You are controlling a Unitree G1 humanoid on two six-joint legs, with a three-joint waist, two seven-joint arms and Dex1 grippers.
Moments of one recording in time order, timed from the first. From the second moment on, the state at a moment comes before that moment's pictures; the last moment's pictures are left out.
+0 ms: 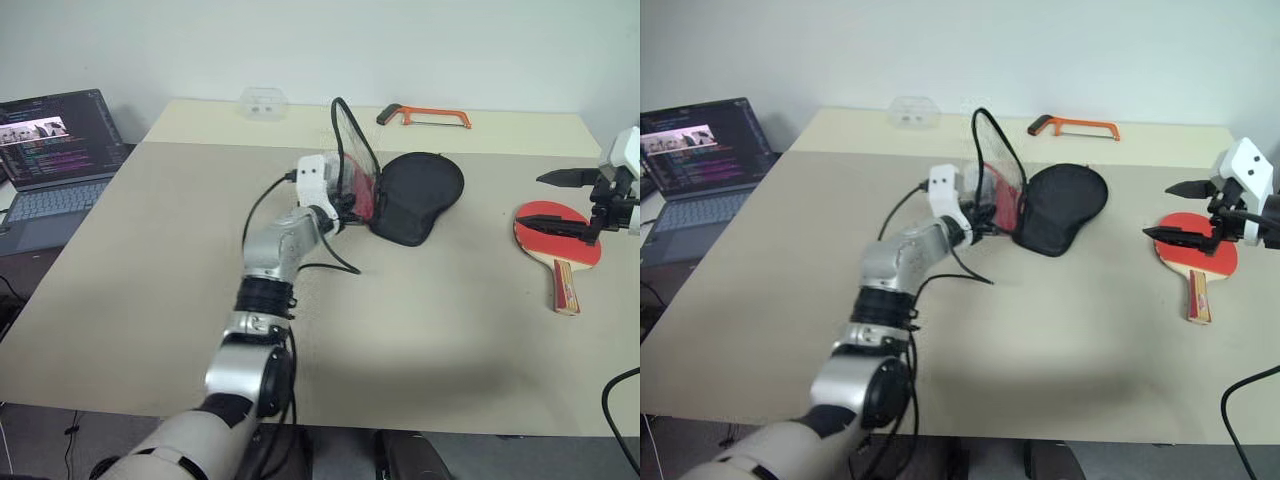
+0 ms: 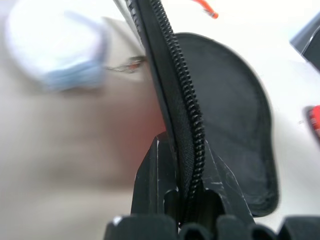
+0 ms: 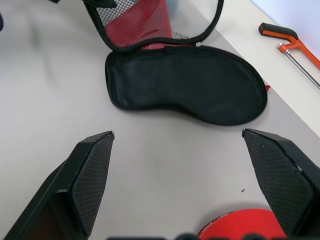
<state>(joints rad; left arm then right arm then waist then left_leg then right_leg) -0.91 -0.06 0.15 0.34 -0.28 0.75 -0.15 -0.70 -1.05 -0.11 0.32 0.27 0.34 1.28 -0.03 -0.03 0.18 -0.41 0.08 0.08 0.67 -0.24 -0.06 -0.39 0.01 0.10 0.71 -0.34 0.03</state>
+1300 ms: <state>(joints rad) -0.75 -0.13 0.03 -0.06 -0.59 1.14 0.24 -0.65 -1.08 -0.11 0.23 0.30 0.38 1.29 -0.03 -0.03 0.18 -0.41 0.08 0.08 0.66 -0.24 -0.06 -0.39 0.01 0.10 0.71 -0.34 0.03</state>
